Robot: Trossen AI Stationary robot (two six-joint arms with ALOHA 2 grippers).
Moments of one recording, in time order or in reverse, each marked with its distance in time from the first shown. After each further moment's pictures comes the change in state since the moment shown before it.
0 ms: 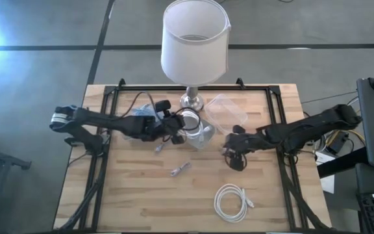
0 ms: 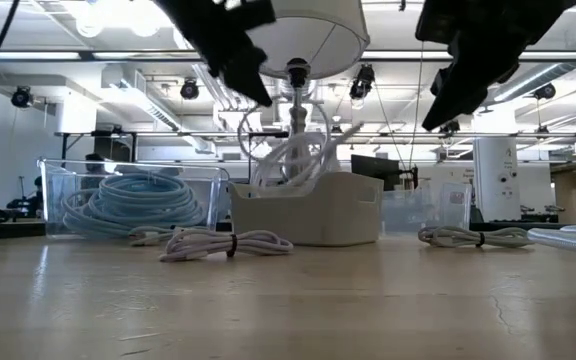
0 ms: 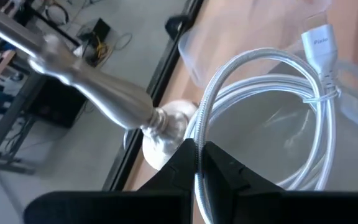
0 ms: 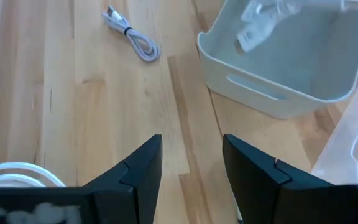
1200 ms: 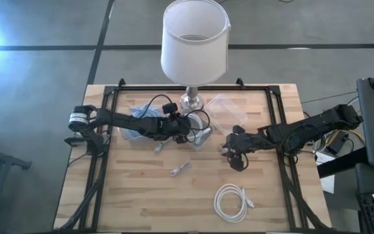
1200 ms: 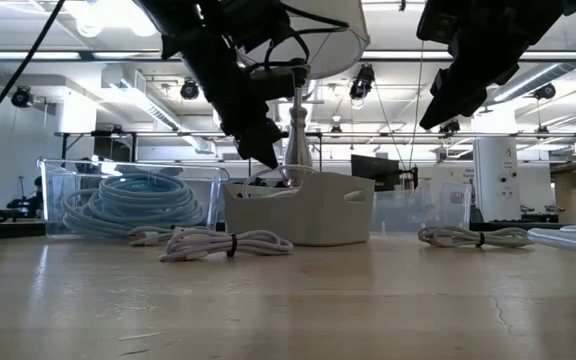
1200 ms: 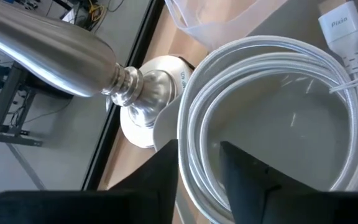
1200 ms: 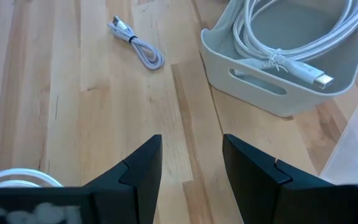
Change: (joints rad) left arm 0.073 0.205 0.000 0.033 0.016 -0.016; right arm 0.000 -0.015 -0.029 0.056 -0.002 -0.002
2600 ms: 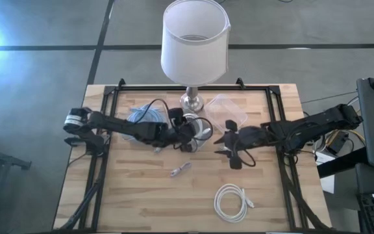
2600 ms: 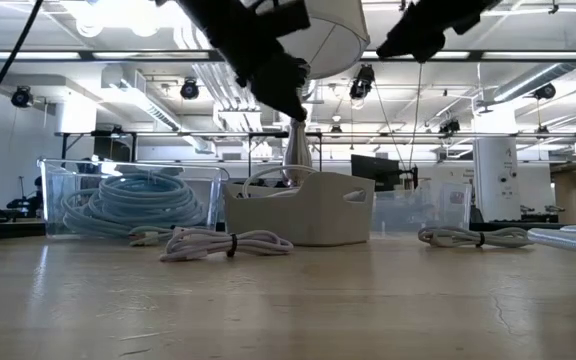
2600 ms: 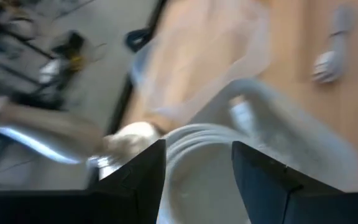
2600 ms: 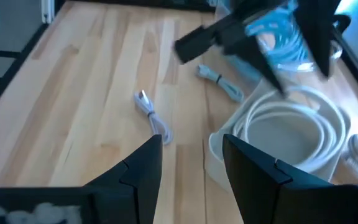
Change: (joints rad) left arm -0.129 -0.045 0.113 -0.009 0.041 0.031; right arm -0.002 0.004 0.128 0.116 0.001 -0.321
